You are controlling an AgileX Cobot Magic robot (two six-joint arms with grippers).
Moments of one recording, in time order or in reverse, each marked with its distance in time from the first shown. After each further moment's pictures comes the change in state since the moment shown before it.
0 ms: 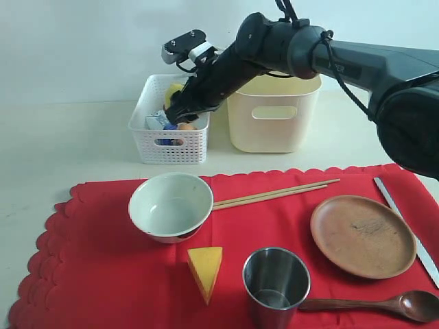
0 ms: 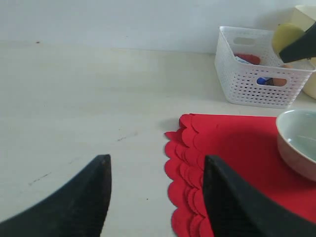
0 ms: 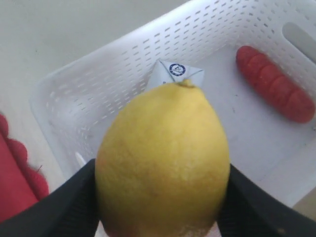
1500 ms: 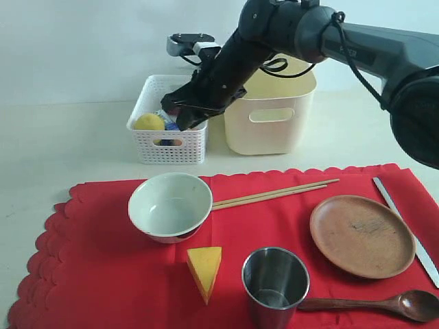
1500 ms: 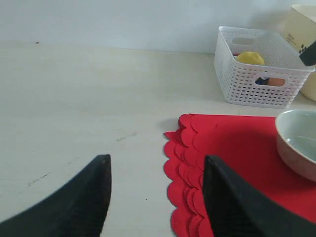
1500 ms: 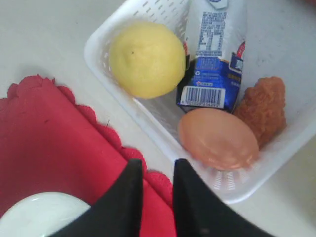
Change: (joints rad) left arm 0.000 0.000 0.000 0.000 0.000 0.000; right arm 0.000 -0.047 -0.008 -0.024 0.263 0.312
